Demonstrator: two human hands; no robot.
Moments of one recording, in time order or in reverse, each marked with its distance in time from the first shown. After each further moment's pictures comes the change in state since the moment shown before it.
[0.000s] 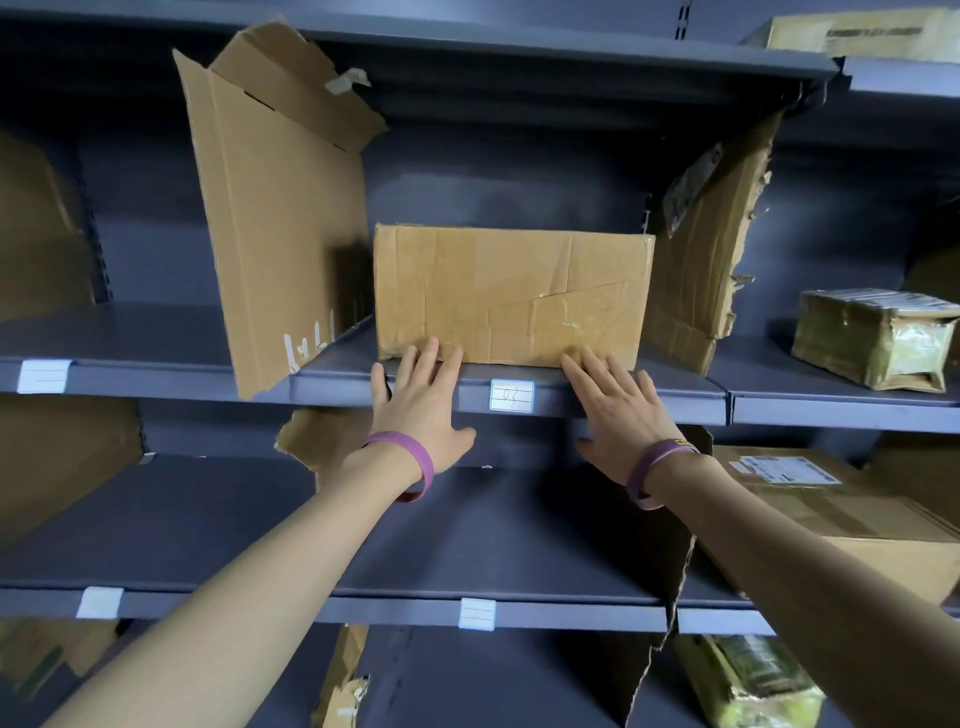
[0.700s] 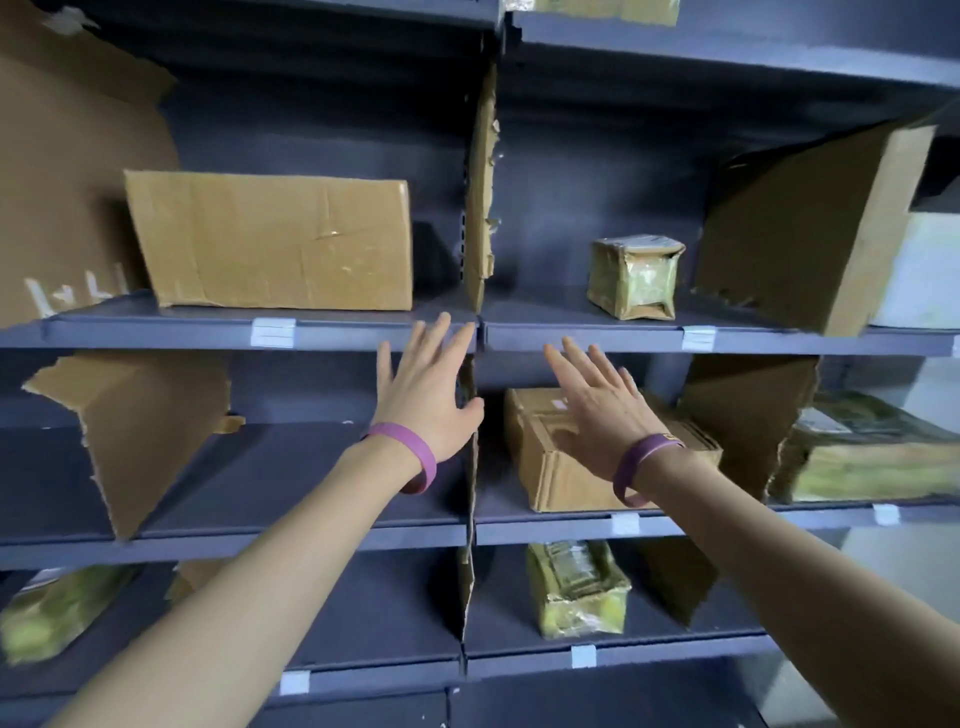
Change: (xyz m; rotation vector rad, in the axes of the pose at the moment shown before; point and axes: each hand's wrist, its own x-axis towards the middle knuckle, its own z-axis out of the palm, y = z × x) left_hand -0.059 0.262 0.023 -0.210 0.077 0.147; right_hand -0.165 0.189 -0.010 0.228 -0.051 0.100
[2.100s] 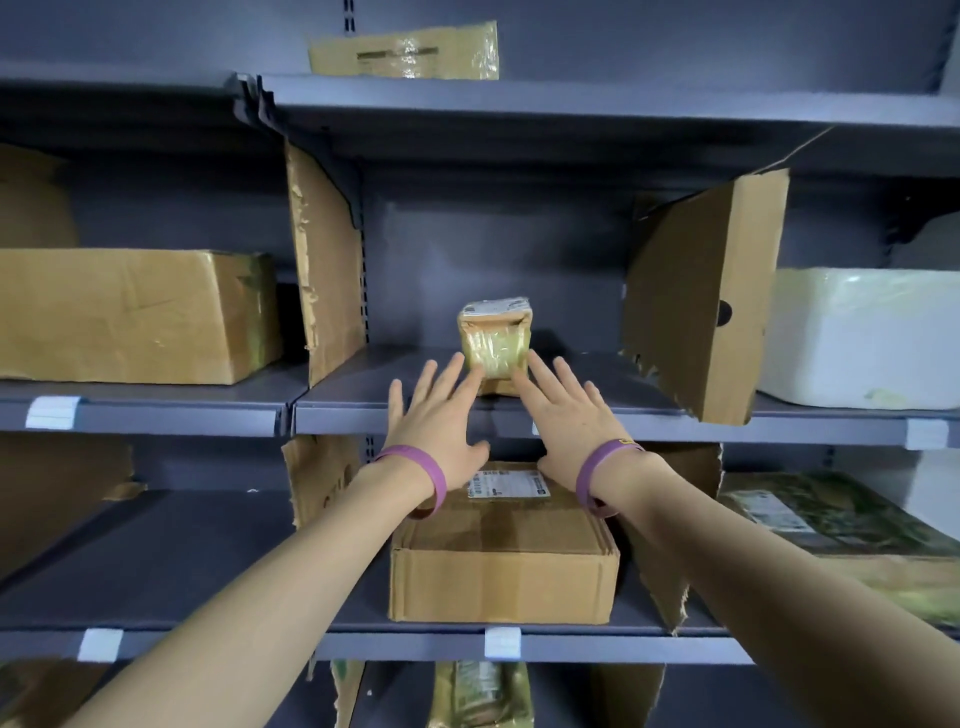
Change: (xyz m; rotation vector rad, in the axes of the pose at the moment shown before) left_hand 0.131 0.173 0.108 0.183 -0.072 -0.053; right_hand 0.071 0.208 -0.027 -0.113 0.023 -0.149
